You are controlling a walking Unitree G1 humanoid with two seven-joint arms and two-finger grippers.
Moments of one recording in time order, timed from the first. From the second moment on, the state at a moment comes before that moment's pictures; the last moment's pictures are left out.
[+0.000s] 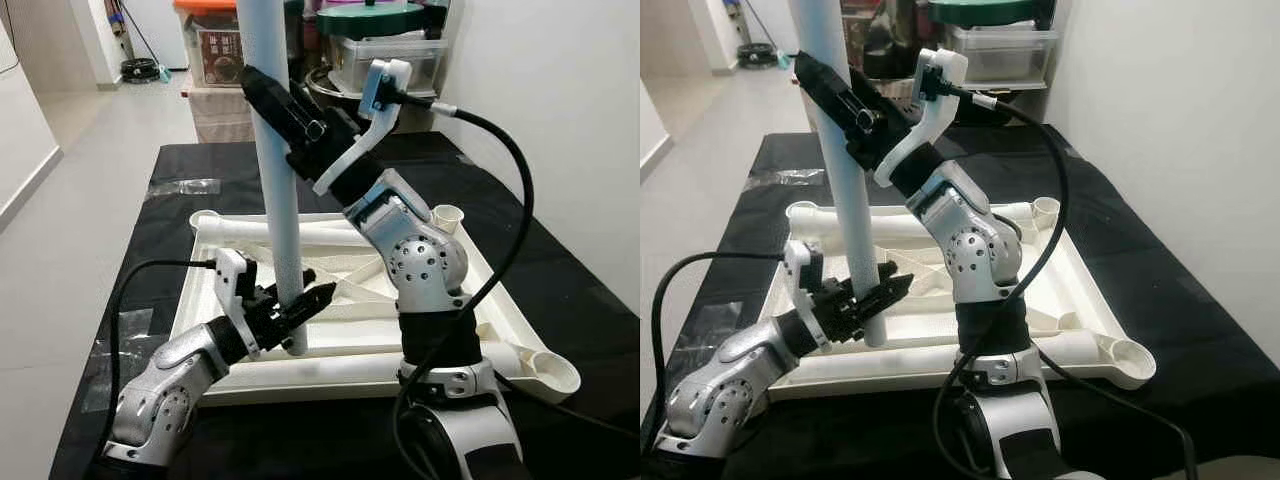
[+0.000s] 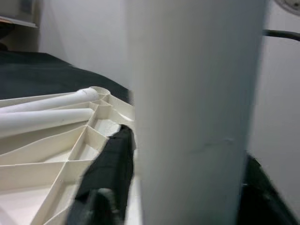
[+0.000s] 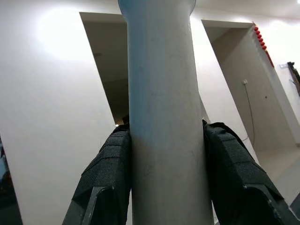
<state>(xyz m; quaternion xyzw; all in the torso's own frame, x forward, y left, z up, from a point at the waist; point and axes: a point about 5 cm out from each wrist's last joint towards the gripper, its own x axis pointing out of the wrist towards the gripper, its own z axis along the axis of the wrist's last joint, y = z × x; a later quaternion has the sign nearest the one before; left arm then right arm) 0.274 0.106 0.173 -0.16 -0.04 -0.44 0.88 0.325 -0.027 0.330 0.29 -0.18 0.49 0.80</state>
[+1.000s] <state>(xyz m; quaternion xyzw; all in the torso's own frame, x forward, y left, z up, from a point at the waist) 0.276 0.126 0.181 -0.08 -0.04 -0.39 0.92 0.326 -0.046 0.317 0.24 -0.14 0.49 0.82</state>
